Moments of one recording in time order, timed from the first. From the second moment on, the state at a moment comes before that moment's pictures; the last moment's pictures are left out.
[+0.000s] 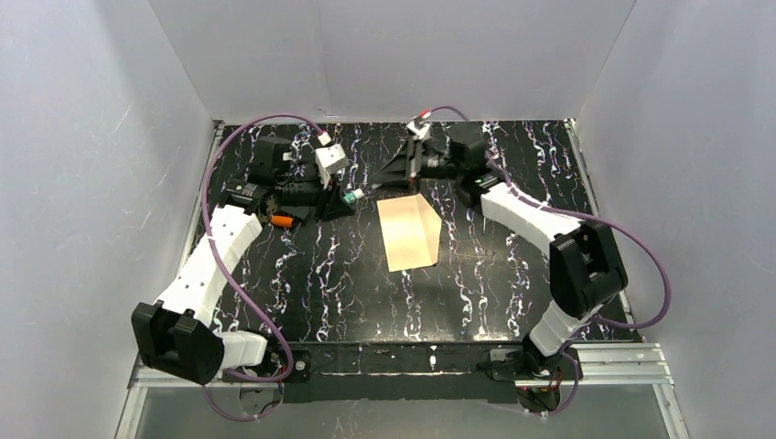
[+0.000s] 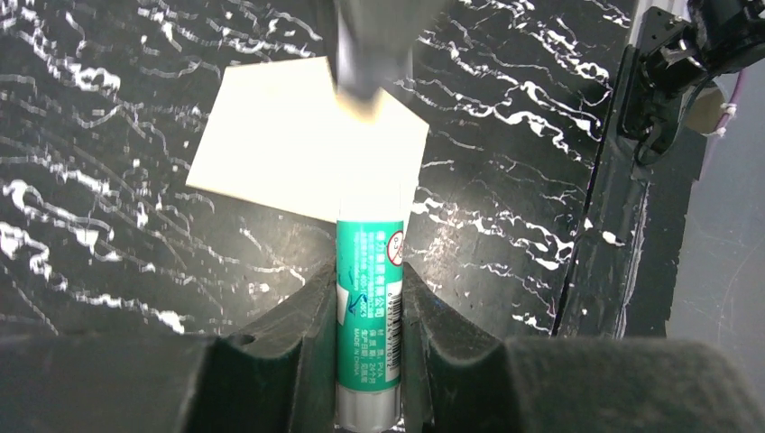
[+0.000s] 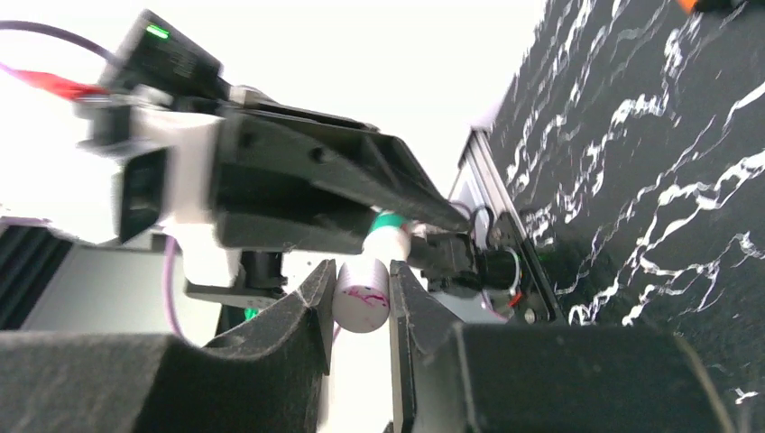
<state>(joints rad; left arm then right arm) -0.30 1.28 1.24 -0.66 0.85 0.42 0.60 1.67 1.24 0.32 -0.93 1.25</state>
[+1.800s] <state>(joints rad) -0.25 1.25 1.19 -0.60 0.87 0.31 0.40 1.51 0.81 -0.47 0.19 0.50</state>
